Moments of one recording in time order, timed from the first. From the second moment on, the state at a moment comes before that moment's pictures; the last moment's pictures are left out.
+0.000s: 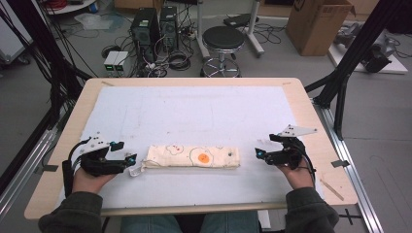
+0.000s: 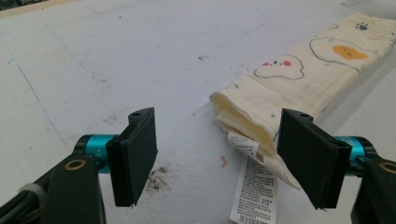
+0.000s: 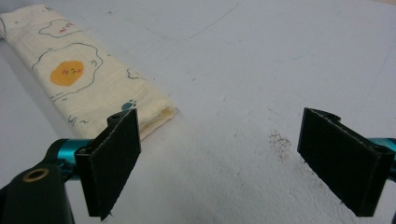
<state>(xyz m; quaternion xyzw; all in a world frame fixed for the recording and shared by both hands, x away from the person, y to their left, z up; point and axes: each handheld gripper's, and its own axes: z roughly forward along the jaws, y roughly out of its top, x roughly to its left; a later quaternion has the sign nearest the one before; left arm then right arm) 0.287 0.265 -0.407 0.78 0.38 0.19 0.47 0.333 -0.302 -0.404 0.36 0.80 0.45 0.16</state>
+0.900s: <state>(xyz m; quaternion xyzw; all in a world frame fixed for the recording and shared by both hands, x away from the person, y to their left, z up) 0.262 0.271 -0.414 0.78 0.37 0.20 0.47 0.304 -0.320 -0.418 0.38 0.79 0.45 0.17</state>
